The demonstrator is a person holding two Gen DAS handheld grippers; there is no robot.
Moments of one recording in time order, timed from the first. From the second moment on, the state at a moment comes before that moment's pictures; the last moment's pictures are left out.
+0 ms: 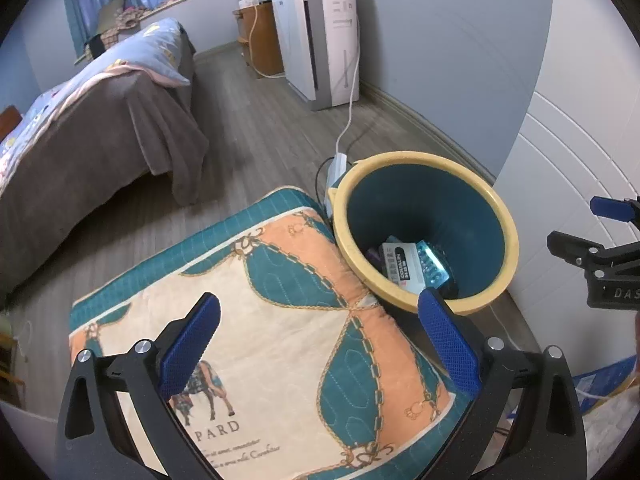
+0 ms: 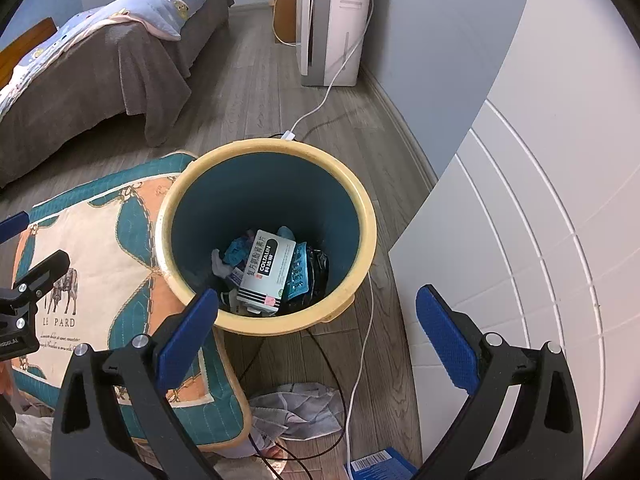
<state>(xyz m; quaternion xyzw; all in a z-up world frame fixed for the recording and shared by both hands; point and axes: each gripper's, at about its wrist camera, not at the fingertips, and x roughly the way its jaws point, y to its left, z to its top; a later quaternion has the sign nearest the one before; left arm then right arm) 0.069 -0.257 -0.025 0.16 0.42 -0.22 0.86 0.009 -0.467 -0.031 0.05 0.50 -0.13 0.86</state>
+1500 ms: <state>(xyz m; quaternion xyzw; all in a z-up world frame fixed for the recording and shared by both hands) 0.068 -0.259 -0.026 0.16 0.43 -0.23 0.86 0.008 -0.471 -0.033 0.05 0.50 -0.13 0.86</state>
